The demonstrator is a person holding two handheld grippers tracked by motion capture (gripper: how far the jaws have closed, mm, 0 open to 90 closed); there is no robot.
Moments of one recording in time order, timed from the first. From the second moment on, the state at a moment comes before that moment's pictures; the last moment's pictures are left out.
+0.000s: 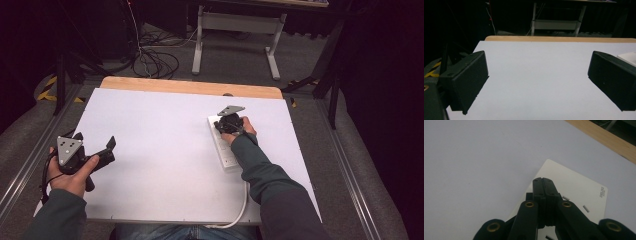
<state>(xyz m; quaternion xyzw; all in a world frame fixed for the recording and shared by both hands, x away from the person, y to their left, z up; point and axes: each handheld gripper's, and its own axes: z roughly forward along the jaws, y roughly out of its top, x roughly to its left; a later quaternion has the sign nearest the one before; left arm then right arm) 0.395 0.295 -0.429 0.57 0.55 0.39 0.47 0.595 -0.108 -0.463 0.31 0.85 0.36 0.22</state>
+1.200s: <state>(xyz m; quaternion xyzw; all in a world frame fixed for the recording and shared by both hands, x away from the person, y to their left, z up) 0.395 0.295 -0.429 0.57 0.55 0.39 0.46 0.593 -0.107 -0.467 0.32 0.85 0.36 0.22</state>
